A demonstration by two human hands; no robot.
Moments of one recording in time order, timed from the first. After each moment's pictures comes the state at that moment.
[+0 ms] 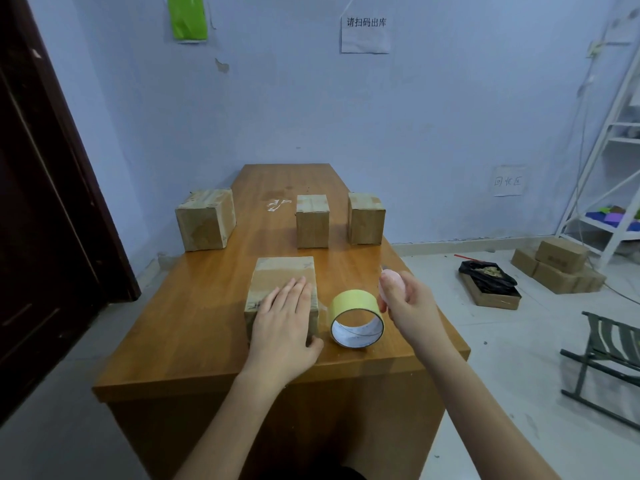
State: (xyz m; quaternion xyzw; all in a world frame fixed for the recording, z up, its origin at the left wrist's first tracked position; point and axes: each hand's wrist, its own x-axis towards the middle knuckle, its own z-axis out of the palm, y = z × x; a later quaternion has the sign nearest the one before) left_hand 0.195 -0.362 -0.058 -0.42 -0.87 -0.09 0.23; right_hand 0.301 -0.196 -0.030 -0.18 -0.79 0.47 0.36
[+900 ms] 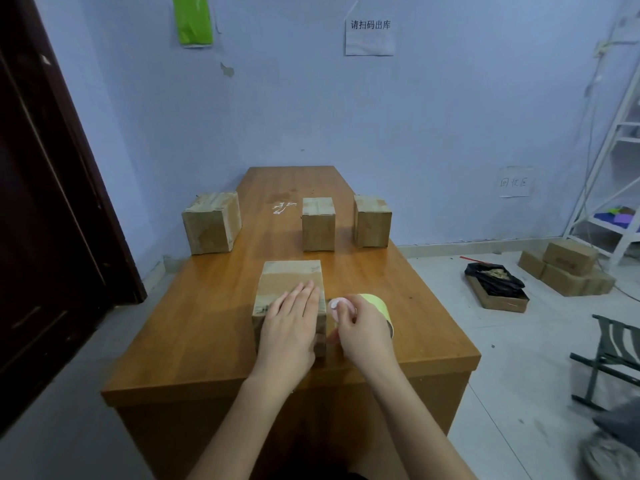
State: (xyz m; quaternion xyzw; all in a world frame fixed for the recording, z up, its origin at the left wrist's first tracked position) left_hand 0.191 -0.359 -0.060 -0.41 -0.87 -0.12 0.23; right_hand 0.267 -0.260 -0.044 -0.26 -0.85 0.37 0.29
